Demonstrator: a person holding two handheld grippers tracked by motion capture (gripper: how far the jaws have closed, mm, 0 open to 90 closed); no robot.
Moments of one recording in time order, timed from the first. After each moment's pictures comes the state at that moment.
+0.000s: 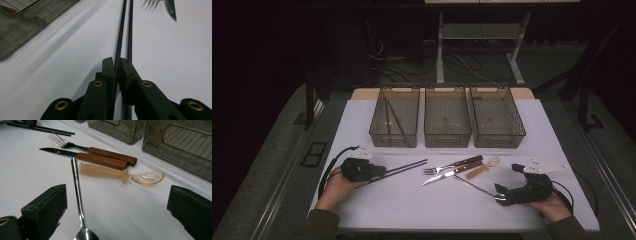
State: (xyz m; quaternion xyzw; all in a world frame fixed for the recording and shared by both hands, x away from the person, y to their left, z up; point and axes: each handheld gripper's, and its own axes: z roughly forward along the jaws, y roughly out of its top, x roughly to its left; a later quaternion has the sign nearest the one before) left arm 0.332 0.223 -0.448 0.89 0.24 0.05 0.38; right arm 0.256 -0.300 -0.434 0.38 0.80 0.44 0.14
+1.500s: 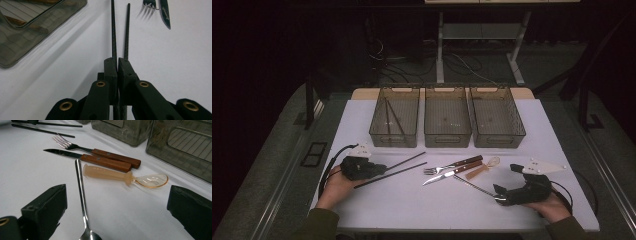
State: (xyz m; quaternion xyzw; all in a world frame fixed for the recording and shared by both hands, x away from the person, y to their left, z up) left arm 0.330 0.221 -0.434 0.89 0.25 0.05 0.39; right arm 0.254 -0.296 -0.432 0.37 0.80 0.45 0.14
